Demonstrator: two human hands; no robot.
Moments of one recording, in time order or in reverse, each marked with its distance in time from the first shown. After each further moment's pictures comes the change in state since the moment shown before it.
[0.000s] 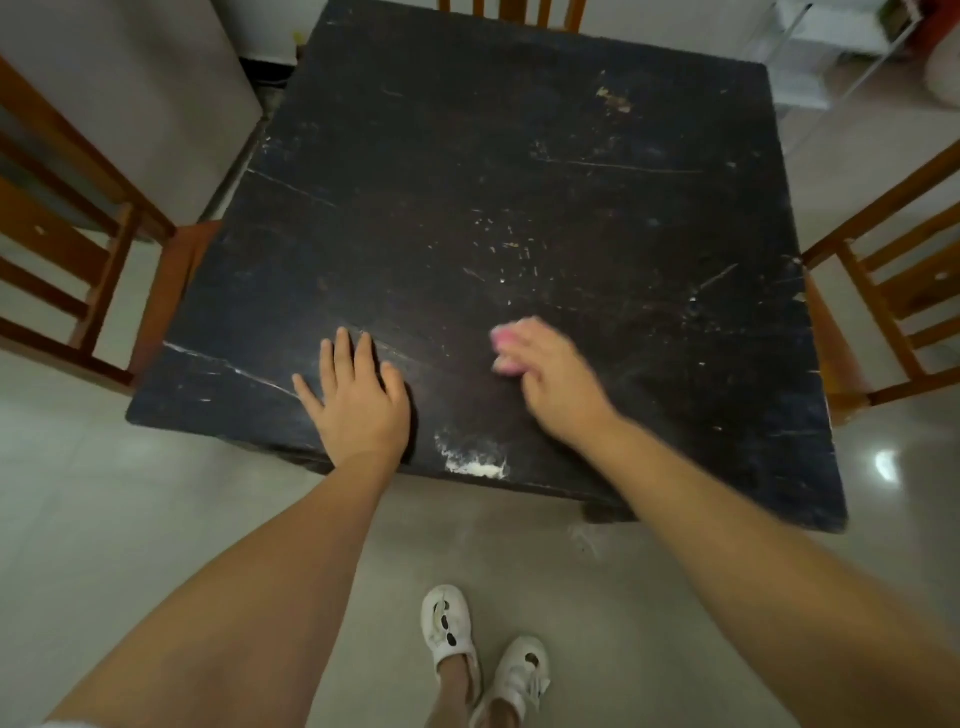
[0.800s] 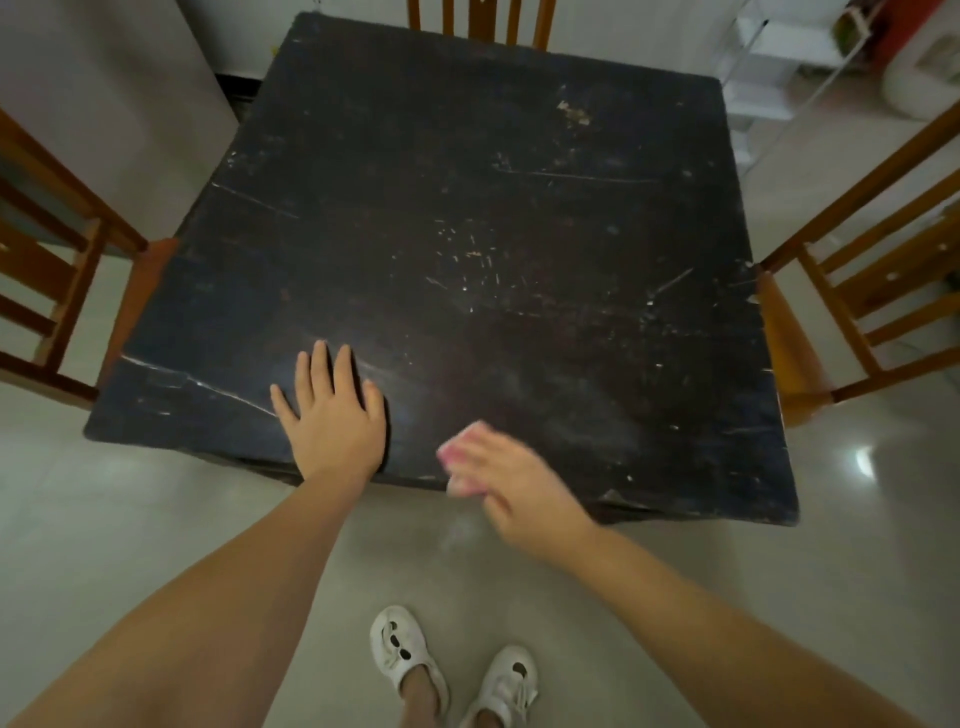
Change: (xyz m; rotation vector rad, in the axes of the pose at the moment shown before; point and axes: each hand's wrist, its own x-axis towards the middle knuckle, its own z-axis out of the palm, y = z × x) left_hand -0.012 0.004 0.006 0.090 -0.004 0.074; right_hand -0.093 -0.022 0.000 0.125 -0.238 -0.206
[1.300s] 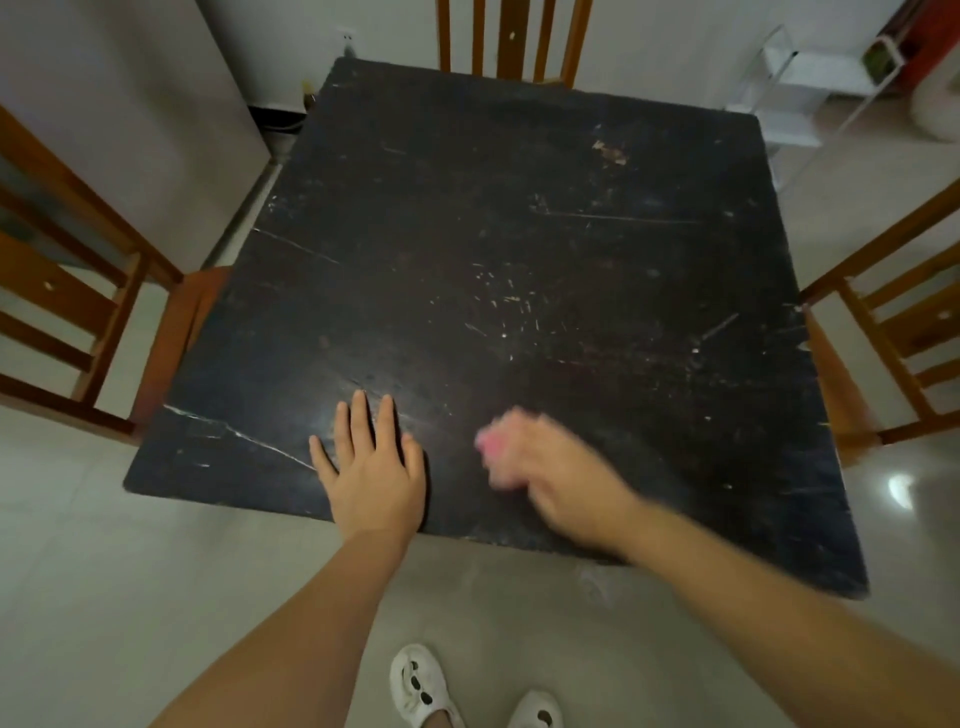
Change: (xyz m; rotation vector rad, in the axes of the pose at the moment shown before) left_hand 0.004 -0.001 0.001 0.024 -0.030 -0.017; right_hand 0.052 0.041 -0.027 -0.230 -0.067 -0.076
